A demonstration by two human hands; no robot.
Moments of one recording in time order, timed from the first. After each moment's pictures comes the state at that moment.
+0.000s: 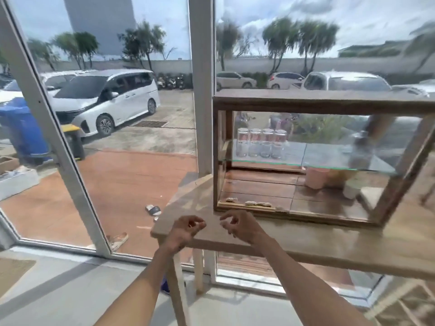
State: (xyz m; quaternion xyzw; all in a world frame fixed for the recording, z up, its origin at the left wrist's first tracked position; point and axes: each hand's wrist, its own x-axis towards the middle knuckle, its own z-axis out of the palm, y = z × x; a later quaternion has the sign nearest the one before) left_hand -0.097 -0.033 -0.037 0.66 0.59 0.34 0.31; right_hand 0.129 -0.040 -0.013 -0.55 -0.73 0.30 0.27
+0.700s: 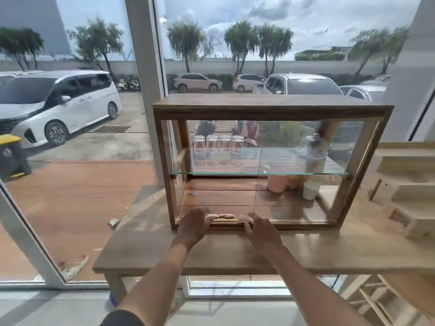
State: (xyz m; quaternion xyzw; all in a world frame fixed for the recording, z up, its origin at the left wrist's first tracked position) left_hand 0.069 0.043 -0.012 0.77 0.57 0.26 0.12; right_hand 0.274 -0.013 -0.032 -0.77 -0.60 0.11 0.22
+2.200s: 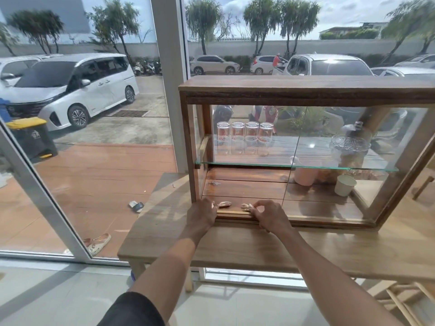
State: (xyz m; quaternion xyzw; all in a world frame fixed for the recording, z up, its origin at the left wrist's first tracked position) left_hand 0.034 0.074 -0.022 0.71 0.67 0.20 0.10; right_hand 0.252 0.059 -0.047 -0.74 -0.59 0.18 0.27
